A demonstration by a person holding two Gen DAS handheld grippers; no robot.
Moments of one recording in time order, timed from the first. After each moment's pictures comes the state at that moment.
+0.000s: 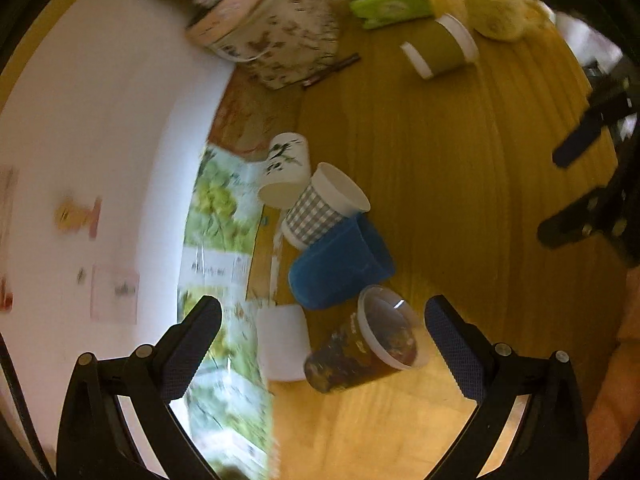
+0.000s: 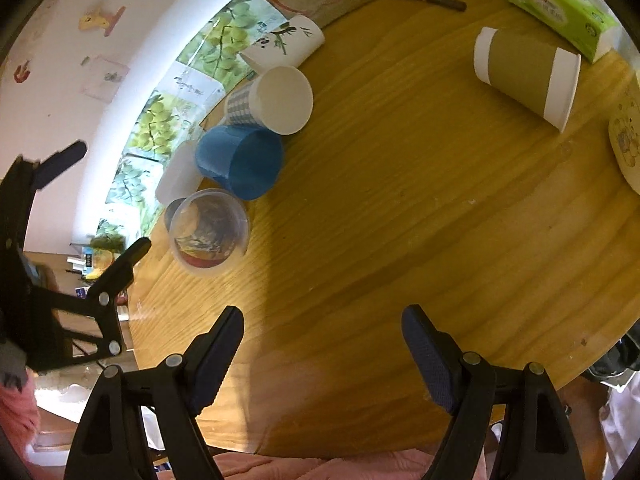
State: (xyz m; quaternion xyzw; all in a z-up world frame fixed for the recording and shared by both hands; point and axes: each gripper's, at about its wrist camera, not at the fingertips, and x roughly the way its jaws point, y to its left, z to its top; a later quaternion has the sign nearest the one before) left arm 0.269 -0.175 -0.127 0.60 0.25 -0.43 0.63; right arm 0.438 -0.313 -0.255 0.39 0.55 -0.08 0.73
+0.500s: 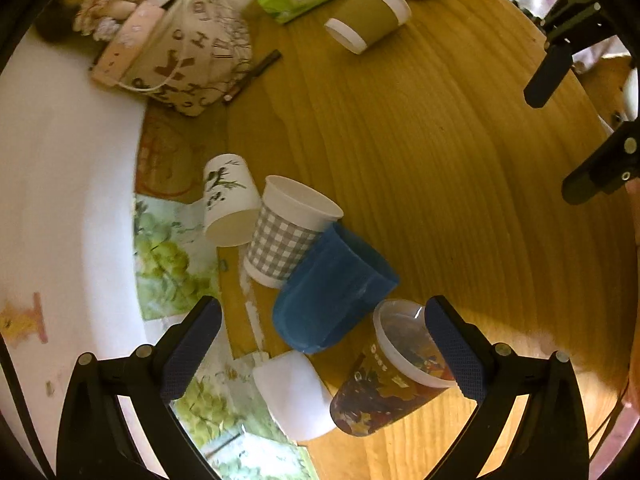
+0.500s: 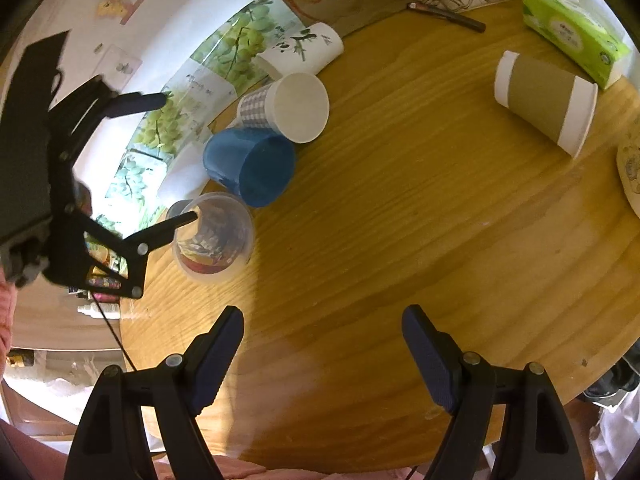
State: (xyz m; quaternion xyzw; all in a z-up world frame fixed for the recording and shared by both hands) left arm 0.303 -0.197 -0.164 0.64 0.22 -0.53 0.50; right arm 0.450 -0.302 -0.253 0.36 0.54 -0.08 0.75
